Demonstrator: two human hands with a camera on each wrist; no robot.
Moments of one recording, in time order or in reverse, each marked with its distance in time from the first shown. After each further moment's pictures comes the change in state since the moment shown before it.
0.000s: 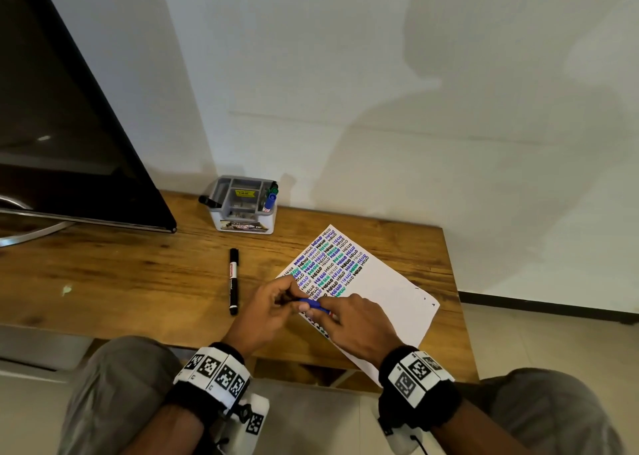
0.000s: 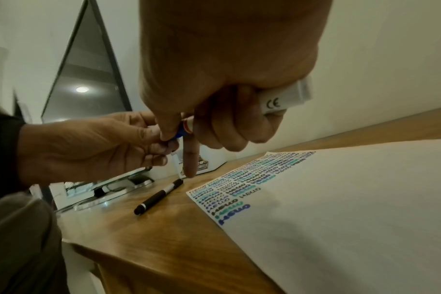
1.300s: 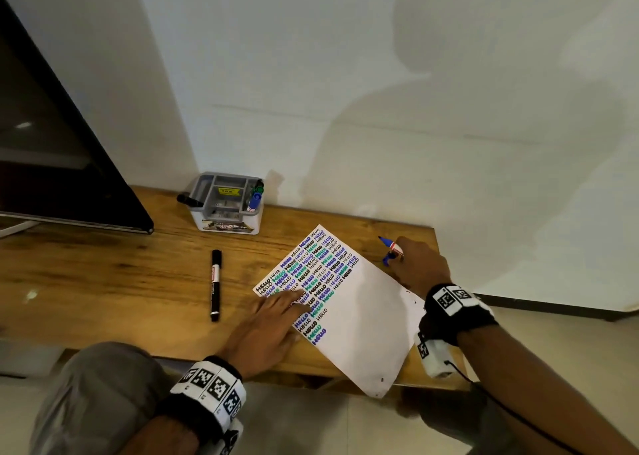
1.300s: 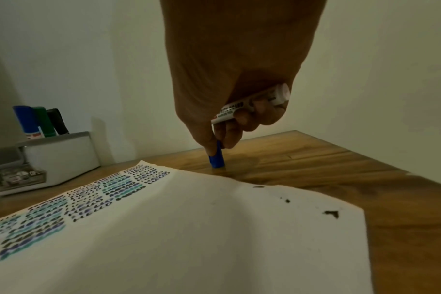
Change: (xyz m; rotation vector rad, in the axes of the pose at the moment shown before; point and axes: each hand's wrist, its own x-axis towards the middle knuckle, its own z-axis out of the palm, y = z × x) left_hand 0.004 -0.043 0.019 0.947 -0.239 0.102; right_hand 0.049 0.129 -0.080 -0.153 0.192 0.503
